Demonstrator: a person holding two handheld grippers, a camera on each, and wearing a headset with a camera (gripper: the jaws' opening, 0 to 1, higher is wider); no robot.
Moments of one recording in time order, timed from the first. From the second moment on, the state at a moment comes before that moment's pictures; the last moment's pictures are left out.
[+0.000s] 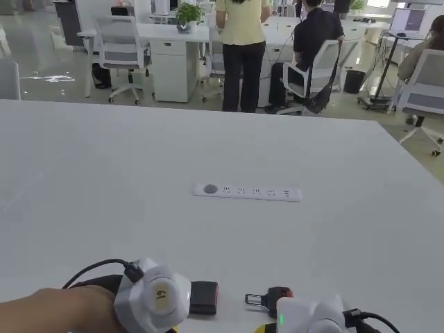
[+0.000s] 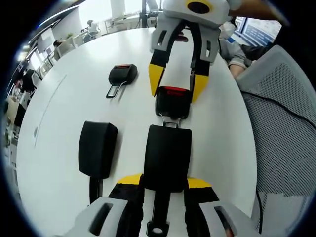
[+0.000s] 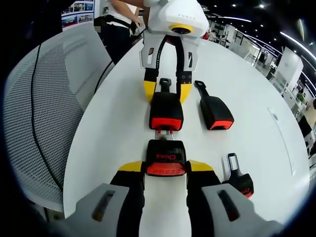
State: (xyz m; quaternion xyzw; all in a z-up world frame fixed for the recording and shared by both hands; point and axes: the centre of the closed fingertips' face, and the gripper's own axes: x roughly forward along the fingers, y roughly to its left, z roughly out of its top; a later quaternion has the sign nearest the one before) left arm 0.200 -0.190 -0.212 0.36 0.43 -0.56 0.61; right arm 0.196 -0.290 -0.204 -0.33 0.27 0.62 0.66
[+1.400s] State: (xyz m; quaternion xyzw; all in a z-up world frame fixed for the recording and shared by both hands) left arm 0.199 -0.191 -0.210 0.35 0.42 -0.56 0.62; right arm 0.197 -0.281 -0.205 -0.33 0.29 0.61 0.66
